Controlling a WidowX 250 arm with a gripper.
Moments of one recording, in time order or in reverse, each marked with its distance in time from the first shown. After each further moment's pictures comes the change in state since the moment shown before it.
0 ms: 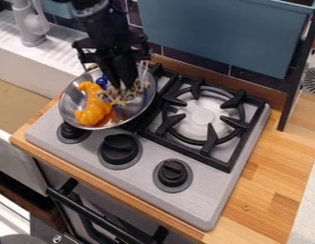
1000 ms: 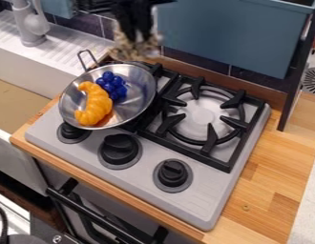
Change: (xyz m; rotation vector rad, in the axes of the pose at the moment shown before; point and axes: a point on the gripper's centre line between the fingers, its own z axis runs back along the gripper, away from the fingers) arm 0.020 -0.061 0.048 0.073 -0.031 0.142
